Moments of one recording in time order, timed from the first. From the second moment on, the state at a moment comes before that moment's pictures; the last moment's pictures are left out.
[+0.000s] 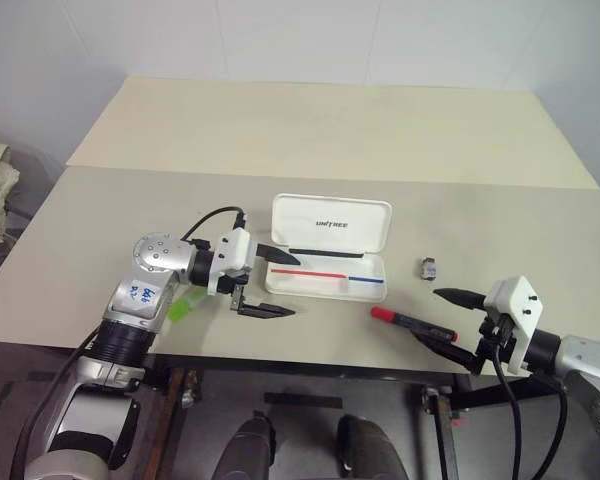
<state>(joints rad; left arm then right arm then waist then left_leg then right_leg) -0.63 0.55 -0.13 0.20 -0.28 0.04 -1.36 0.20 -0.77 -0.28 -0.42 0.48 0.38 0.88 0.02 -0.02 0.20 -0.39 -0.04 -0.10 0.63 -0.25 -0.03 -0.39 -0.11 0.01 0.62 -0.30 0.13</state>
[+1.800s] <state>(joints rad) -0.63 0.67 -0.05 0.21 -0.31 0.03 -1.34 -0.51 -0.76 0.08 -0.08 0.27 0.20 1.06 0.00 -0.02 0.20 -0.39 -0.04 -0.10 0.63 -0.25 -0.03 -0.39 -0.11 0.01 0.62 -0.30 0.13</state>
